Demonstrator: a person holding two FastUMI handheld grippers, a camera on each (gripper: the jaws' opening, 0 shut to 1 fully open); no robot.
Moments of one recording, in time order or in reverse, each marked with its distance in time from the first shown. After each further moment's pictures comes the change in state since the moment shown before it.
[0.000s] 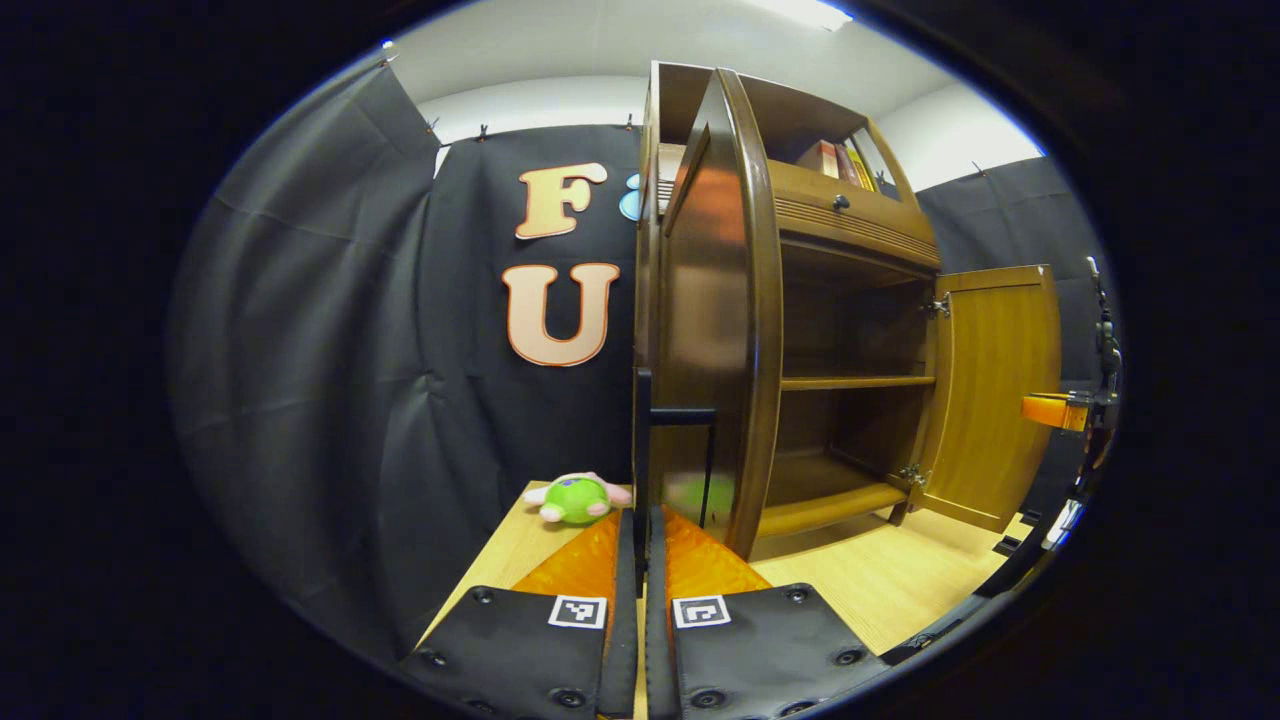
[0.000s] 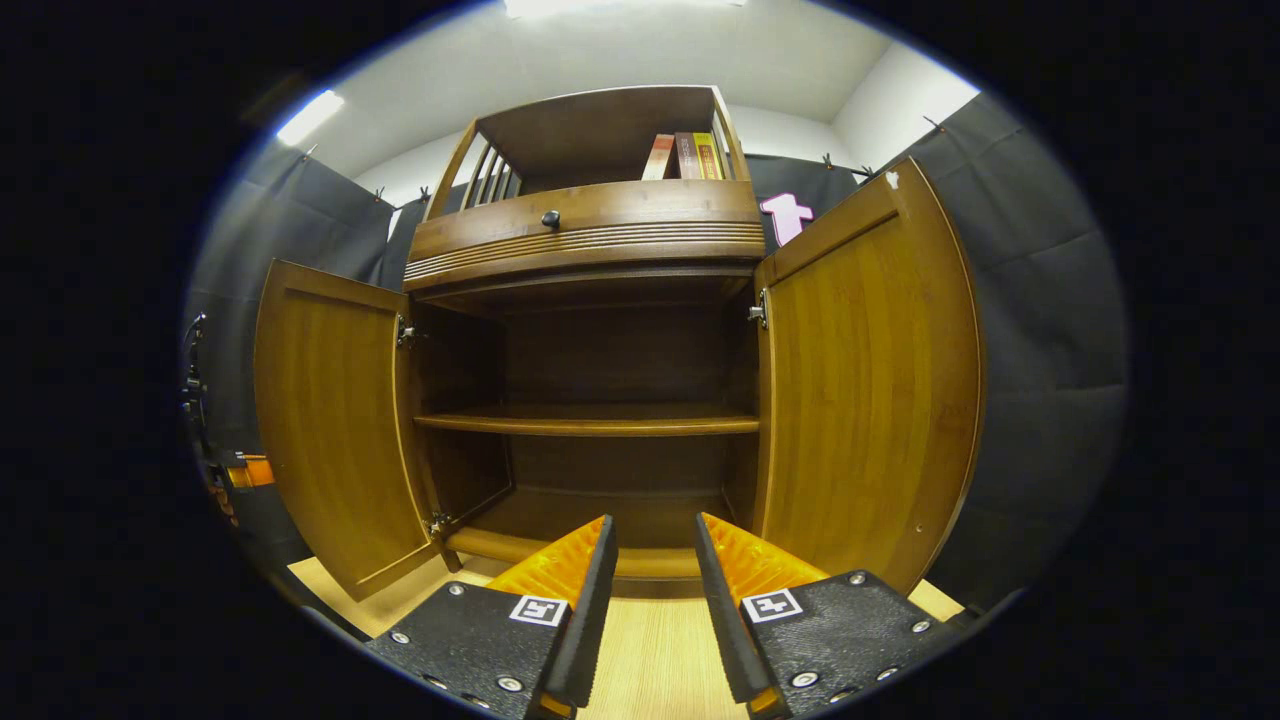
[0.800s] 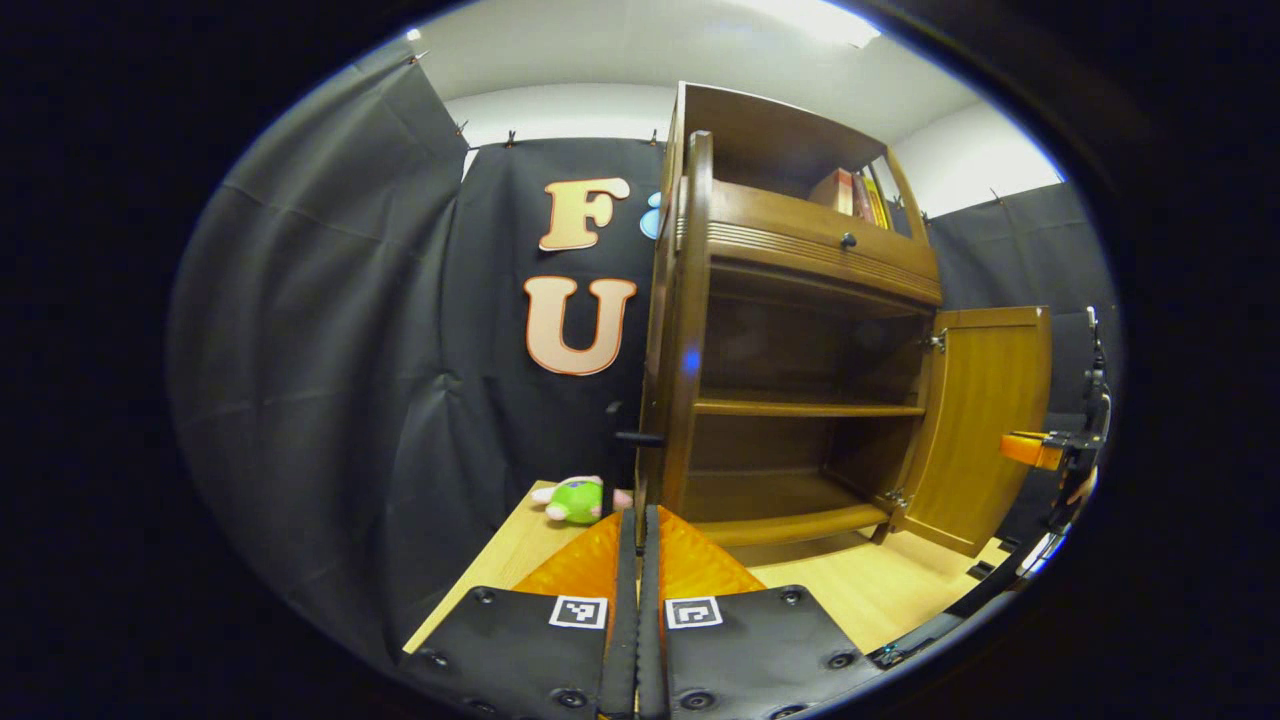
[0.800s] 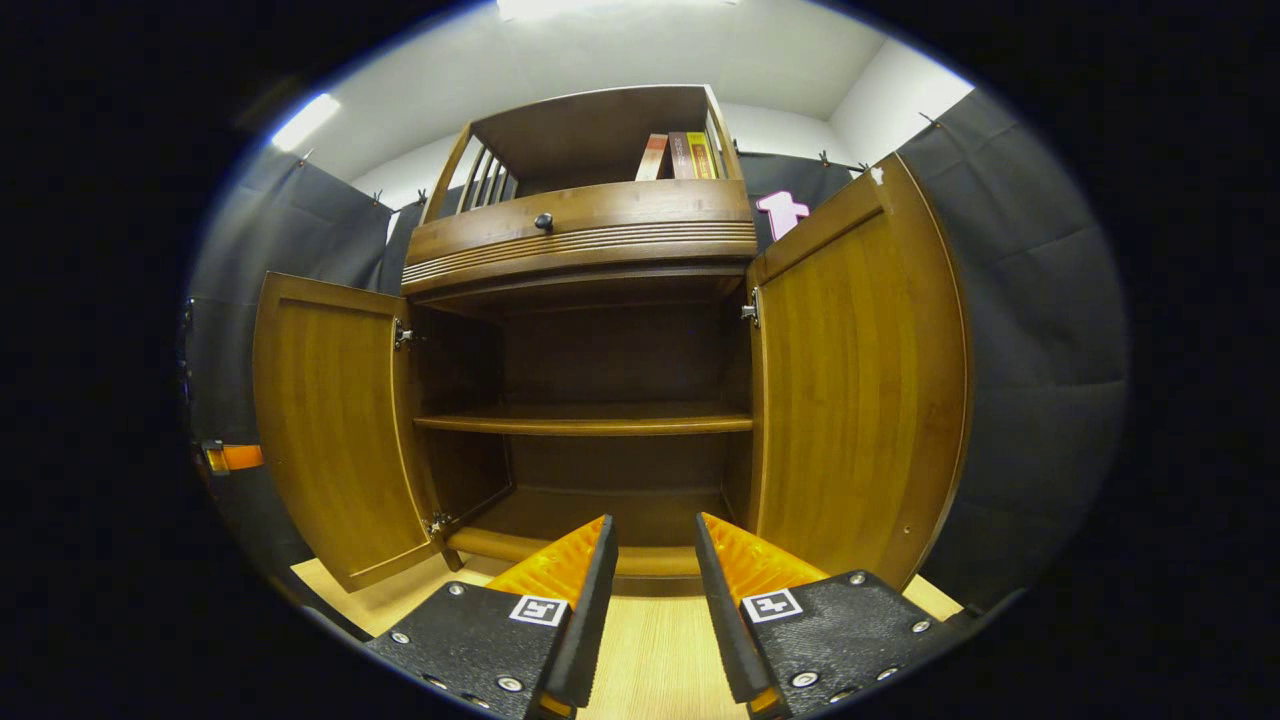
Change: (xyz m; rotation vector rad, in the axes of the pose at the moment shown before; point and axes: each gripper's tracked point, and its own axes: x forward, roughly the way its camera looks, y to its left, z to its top) left arm -0.054 -0.021 0.040 -0.056 -0.033 -0.003; right arm -0.007 -0.015 0.004 0.012 -0.003 -0.002
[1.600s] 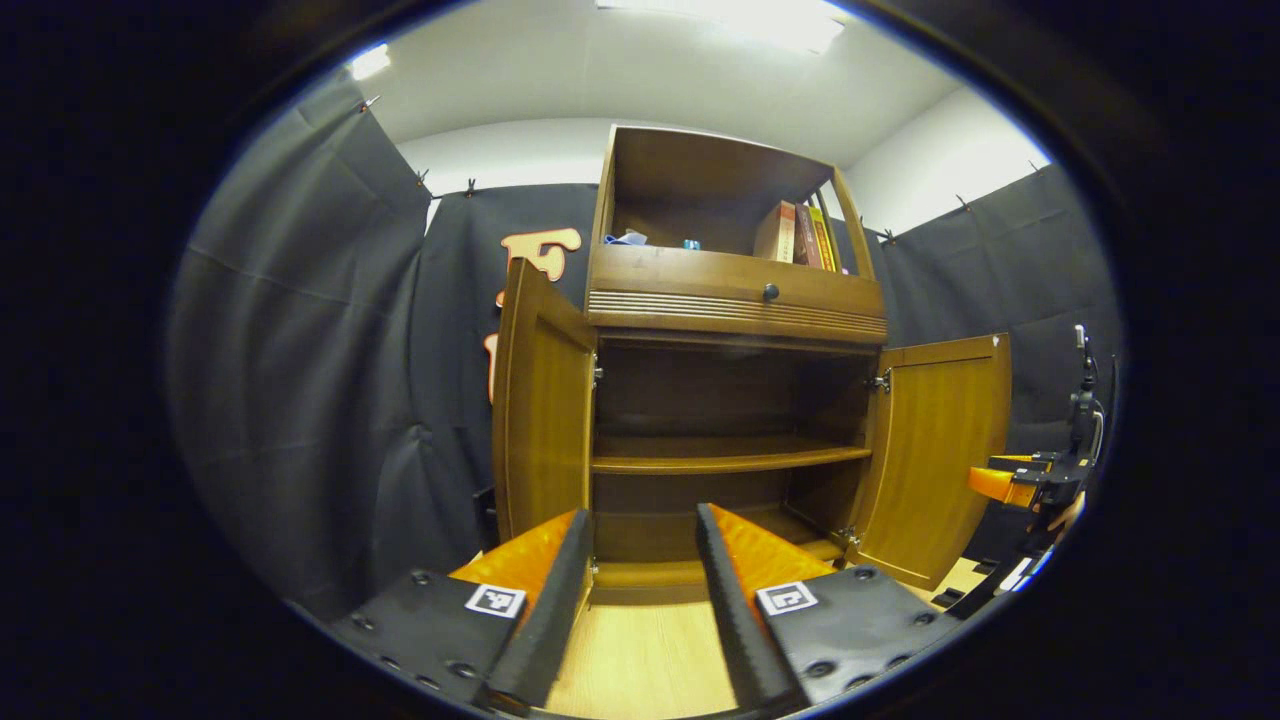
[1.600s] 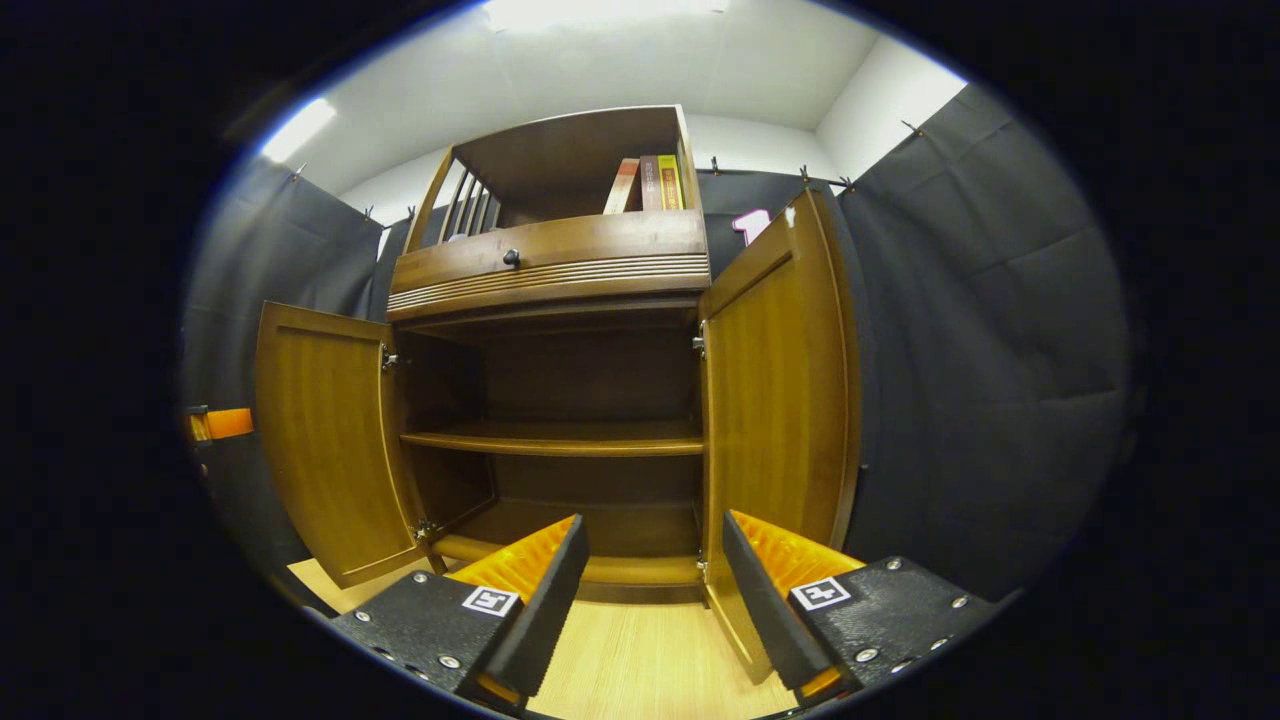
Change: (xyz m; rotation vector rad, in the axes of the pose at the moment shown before) left arm -0.016 -0.106 0.063 0.052 -0.106 -0.033; right arm -0.032 -0.055 0.033 -0.003 -0.052 -0.027
